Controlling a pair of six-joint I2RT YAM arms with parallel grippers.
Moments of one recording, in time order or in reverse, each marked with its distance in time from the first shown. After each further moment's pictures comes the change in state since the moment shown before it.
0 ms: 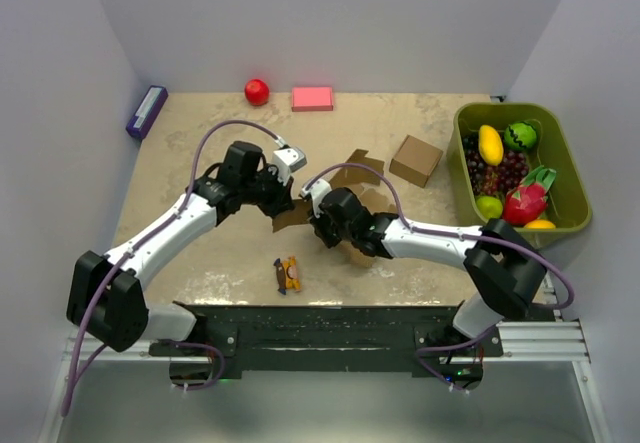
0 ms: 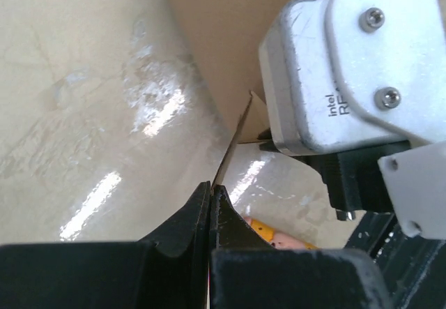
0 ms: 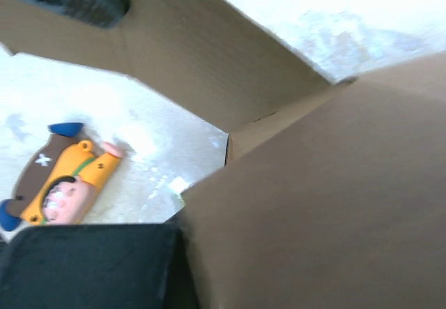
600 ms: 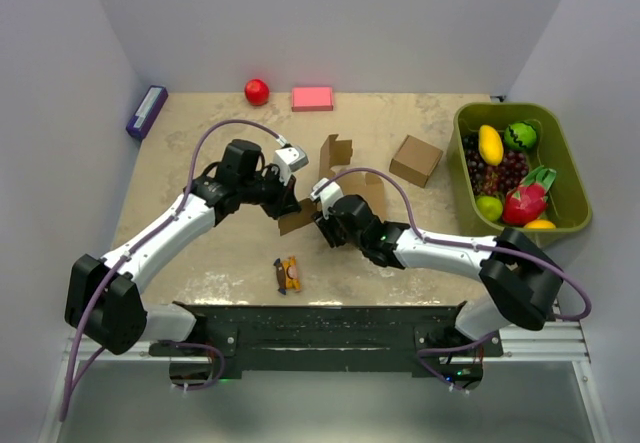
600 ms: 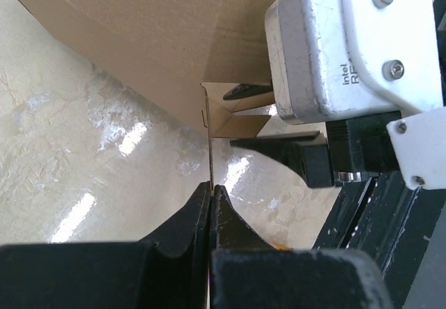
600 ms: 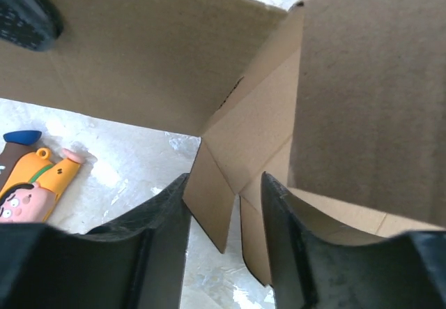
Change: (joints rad) left arm 0.000 -0.008 0.013 0.000 0.095 -0.023; right arm 0.005 -0.081 -0.097 0.099 0.136 -0.058
